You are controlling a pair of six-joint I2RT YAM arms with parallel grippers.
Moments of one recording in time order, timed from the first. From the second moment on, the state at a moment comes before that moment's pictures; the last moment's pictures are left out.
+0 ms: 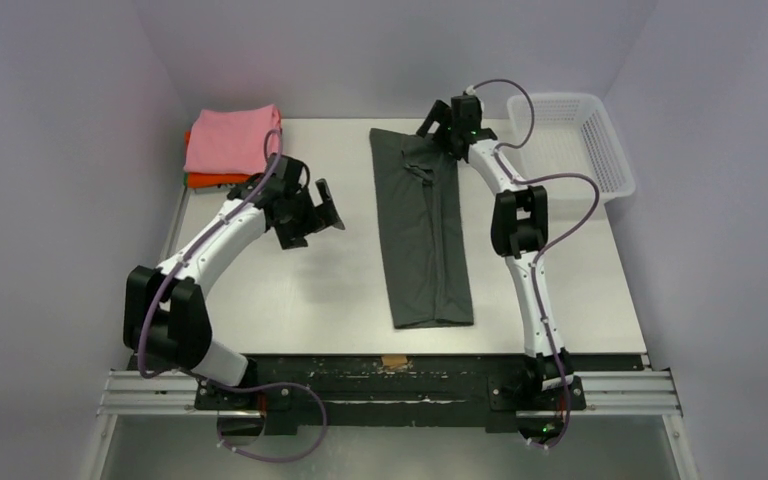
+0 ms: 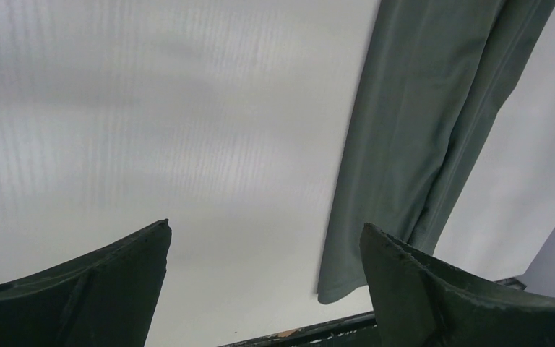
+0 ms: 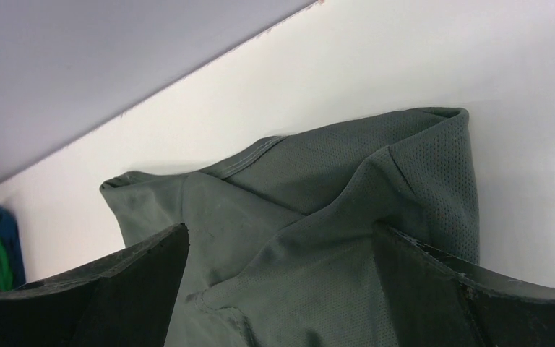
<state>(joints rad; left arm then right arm) -0.30 1.48 1.16 -0.70 0.11 -0.72 0.23 2.70 2.45 -0.36 -0.04 0.70</state>
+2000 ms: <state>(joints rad) -0.99 1.73 1.03 -0.52 0.00 -0.94 0.37 1.12 0.47 -0.52 -0.26 0.56</state>
